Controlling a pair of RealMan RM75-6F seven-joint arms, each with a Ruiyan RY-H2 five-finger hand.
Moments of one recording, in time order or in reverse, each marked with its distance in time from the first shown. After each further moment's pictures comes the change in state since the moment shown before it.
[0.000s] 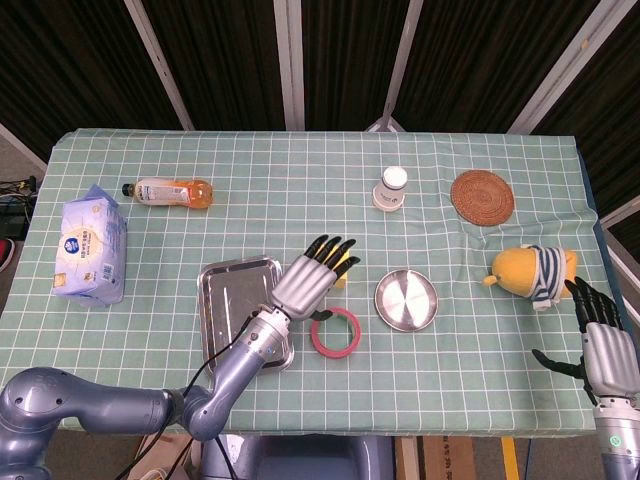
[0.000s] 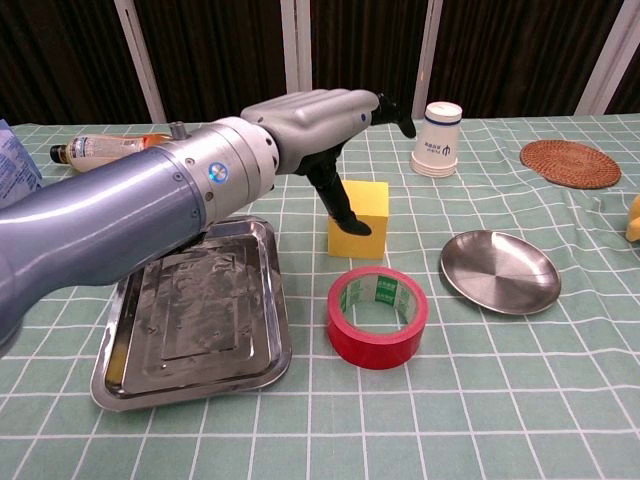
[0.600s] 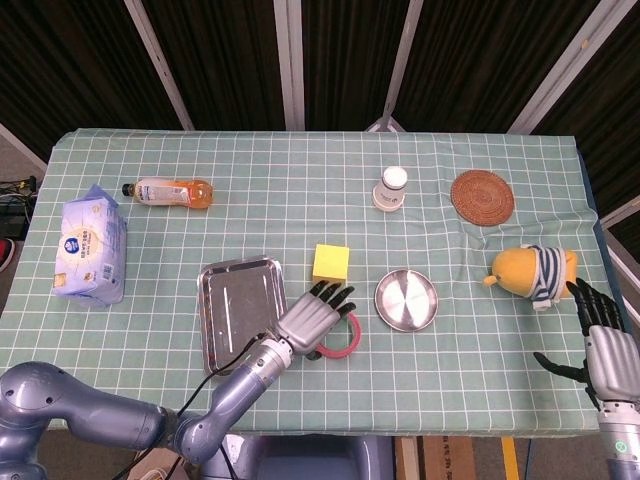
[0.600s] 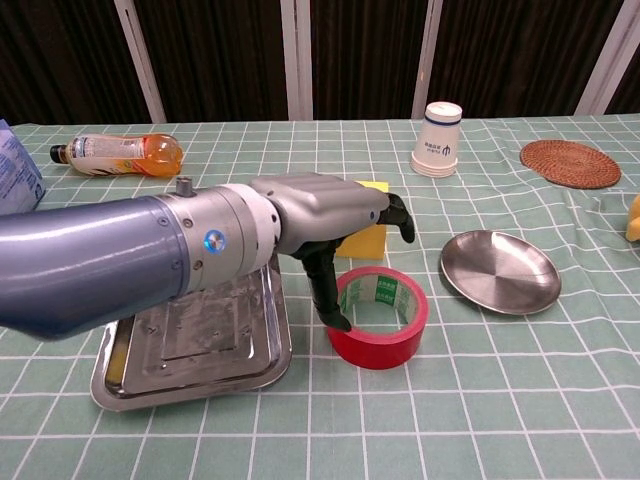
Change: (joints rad) left arm -0.026 0.079 0.062 -0.262 -0.306 -0.062 0.338; right arm -0.008 0.019 -0.018 -0.008 -0.035 0.025 0.029
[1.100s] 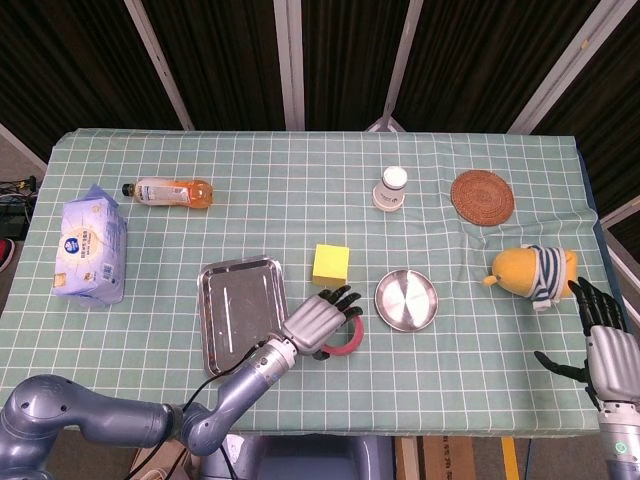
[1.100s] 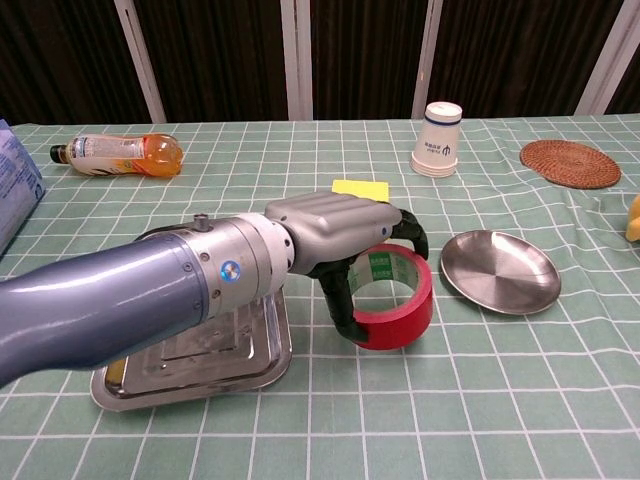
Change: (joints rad) left arm 0.064 -0.110 0.008 0.206 0.217 -0.098 -0.185; right arm -0.002 -0.002 -0.004 -0.001 -0.005 0.024 0.002
